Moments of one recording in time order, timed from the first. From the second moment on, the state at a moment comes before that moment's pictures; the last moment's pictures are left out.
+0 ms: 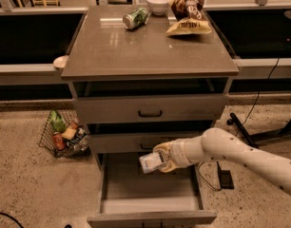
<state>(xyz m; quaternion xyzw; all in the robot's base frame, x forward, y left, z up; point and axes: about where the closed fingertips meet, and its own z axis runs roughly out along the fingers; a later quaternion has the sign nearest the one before) 0.536 -0.061 0.532 -0.80 0.46 0.06 0.38</state>
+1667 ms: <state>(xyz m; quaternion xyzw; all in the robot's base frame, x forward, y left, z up) 0.567 -0.060 0.715 -0.84 0.32 -0.09 0.43</state>
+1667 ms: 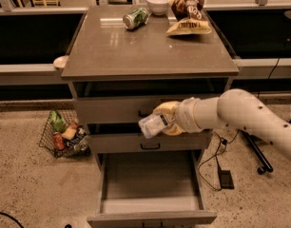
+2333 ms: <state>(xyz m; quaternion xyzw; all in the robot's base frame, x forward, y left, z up) 0.645 -0.076 0.839 -0.82 0.26 -0.20 0.48</state>
